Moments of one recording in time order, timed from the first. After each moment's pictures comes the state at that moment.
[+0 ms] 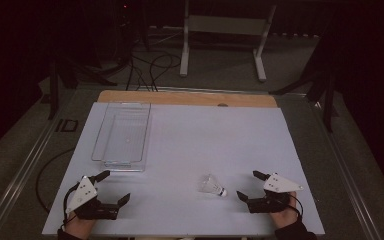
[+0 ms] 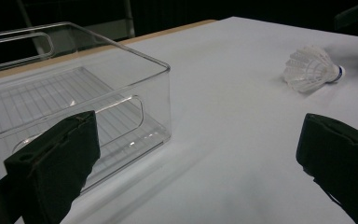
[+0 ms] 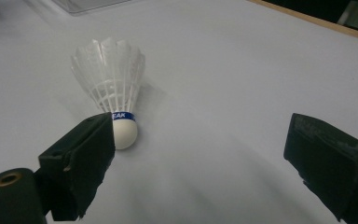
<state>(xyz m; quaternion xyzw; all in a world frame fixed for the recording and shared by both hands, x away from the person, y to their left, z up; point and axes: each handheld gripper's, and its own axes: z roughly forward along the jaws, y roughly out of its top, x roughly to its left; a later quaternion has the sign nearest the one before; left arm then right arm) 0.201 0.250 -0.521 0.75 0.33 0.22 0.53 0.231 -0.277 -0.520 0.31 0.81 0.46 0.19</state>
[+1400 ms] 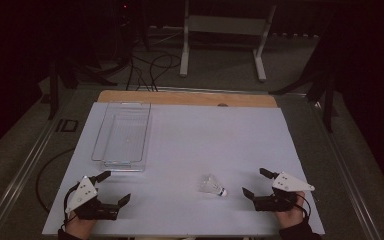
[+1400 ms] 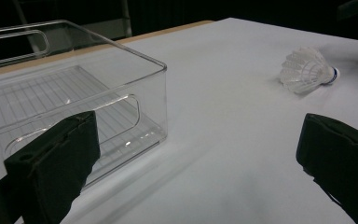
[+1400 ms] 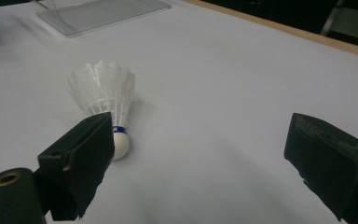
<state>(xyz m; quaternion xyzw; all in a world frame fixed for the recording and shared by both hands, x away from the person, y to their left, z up) 0.201 0.249 -0.522 0.75 0.33 0.21 0.53 0.229 -0.290 -0.507 0.33 0.79 0.48 0.20</state>
